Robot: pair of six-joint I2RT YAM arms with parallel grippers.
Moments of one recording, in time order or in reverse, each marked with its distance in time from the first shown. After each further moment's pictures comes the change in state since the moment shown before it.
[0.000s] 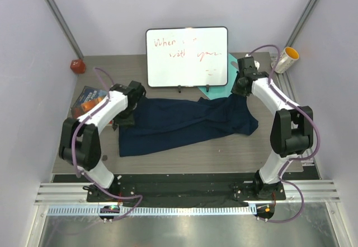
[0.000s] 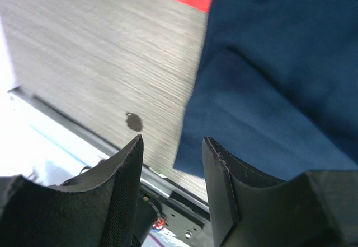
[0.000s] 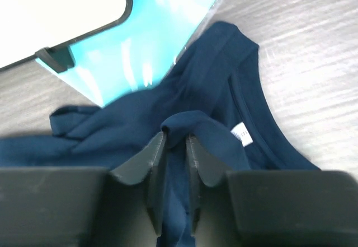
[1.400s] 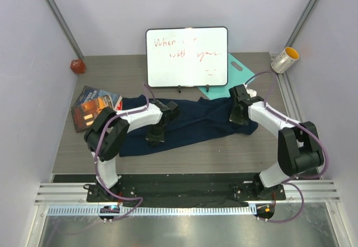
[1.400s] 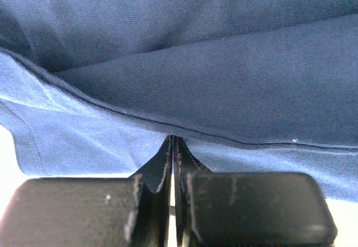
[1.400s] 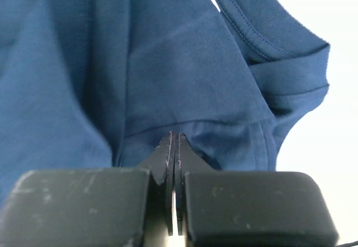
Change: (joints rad) left arm -0.376 0.199 -0.044 0.179 0.256 -0.013; right arm 0.128 -0.220 -0.418 -0.013 0.114 0.148
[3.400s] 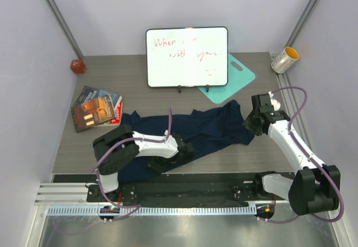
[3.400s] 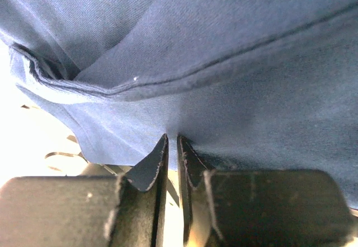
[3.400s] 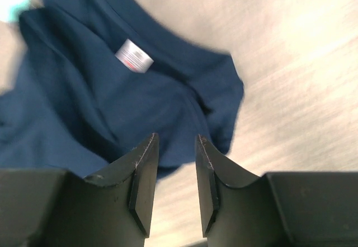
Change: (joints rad) left arm -0.464 -0.034 -0.171 -0.151 -0.108 -0.244; right arm -0.162 -0.369 -0.137 -0.115 -0.090 0.116
